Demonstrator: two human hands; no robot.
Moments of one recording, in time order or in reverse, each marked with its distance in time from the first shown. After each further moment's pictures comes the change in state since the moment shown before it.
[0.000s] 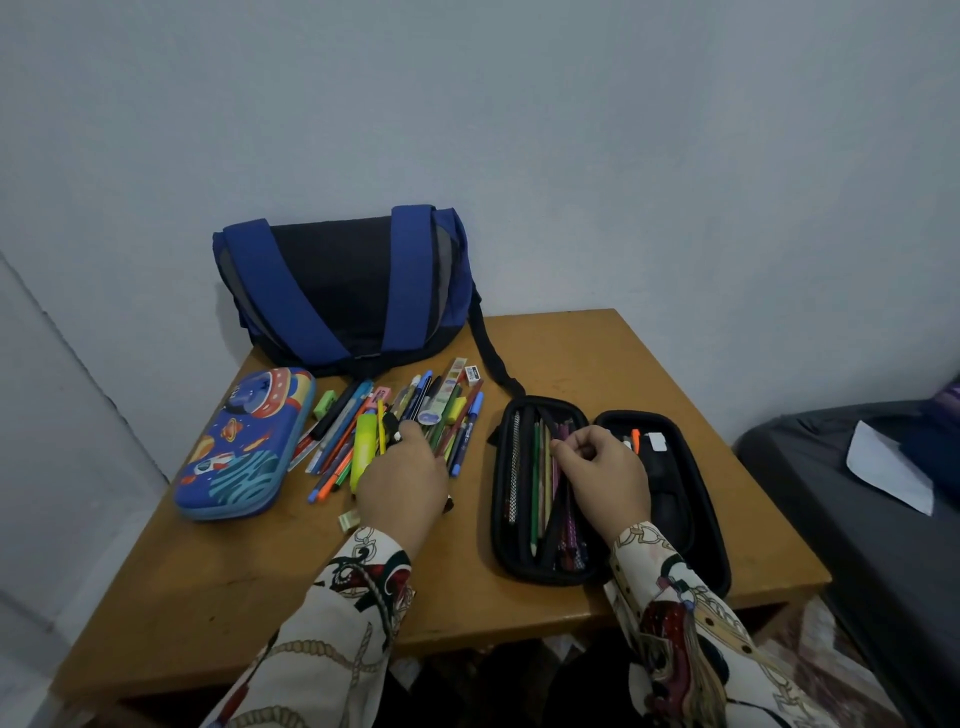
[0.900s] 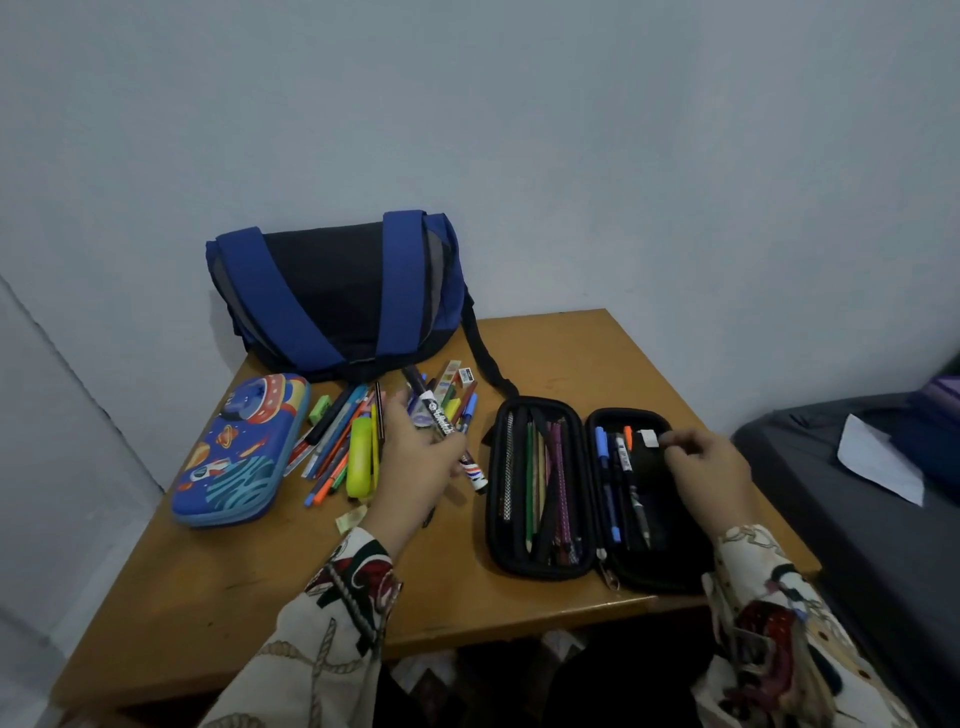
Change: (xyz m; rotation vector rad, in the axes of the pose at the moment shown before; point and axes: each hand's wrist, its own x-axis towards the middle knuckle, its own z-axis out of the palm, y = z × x) left_hand -0.005 0.015 -0.016 -1.166 -0.152 -0.050; right_hand 0.010 0.036 -0.083 0.038 0.126 0.147
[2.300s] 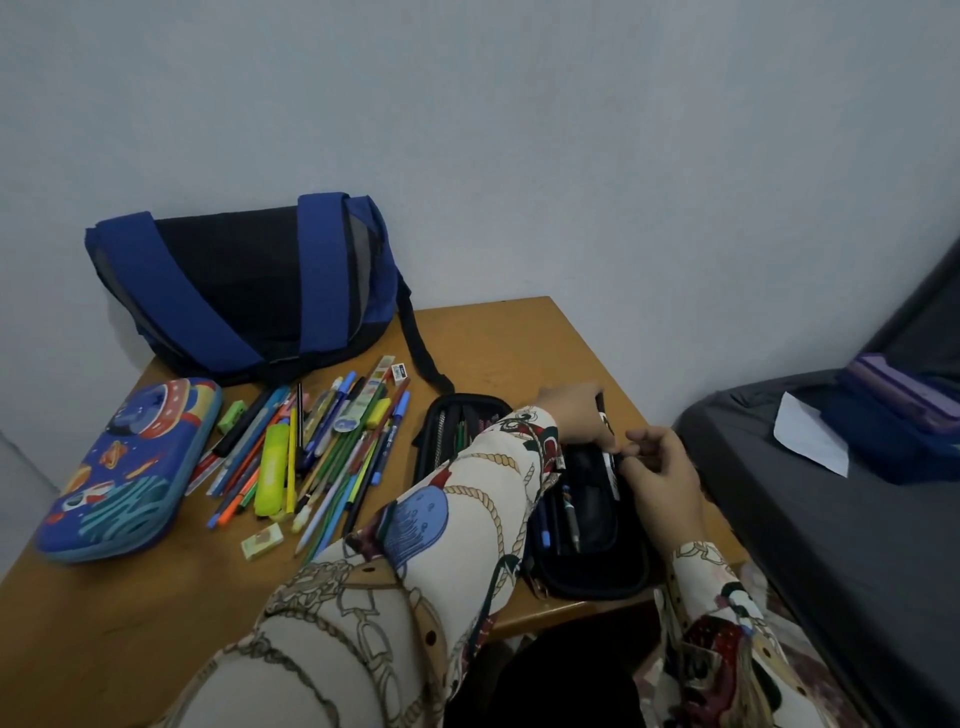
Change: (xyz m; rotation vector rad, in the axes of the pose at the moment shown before) left_hand 0.070 0.022 0.214 0.949 -0.717 0.146; right_hand 0.009 0.047 -0.006 0.279 0.050 -0.042
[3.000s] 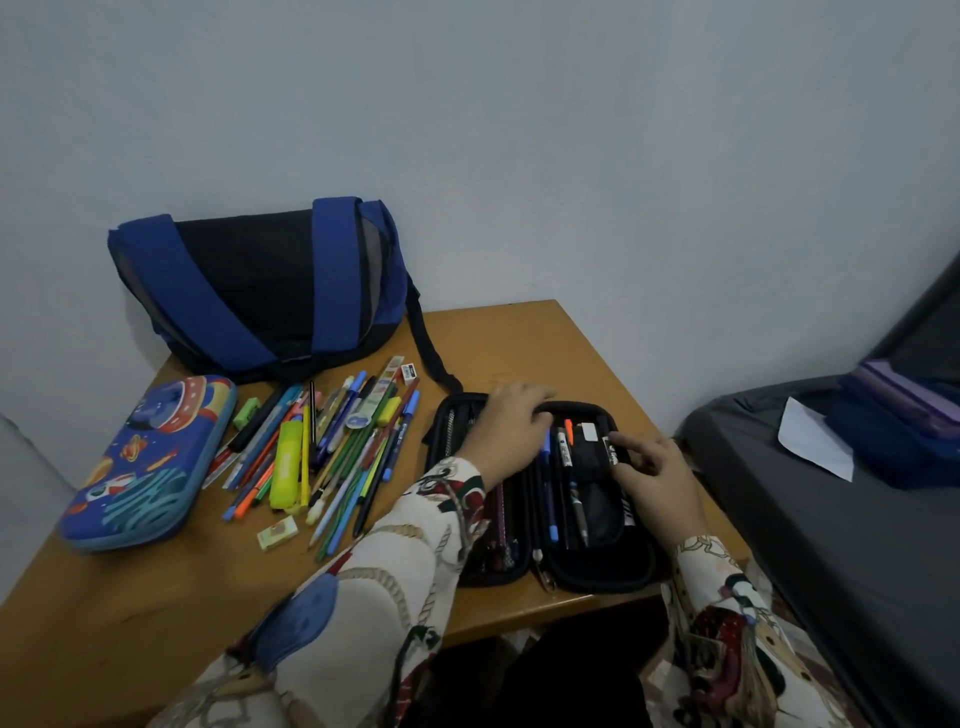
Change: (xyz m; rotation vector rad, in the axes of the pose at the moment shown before) left_hand -0.057 -0.060 0.002 -0.219 0.366 0.120; right_hand -0.001 -0.007 0.000 -0.217 -0.150 -0.035
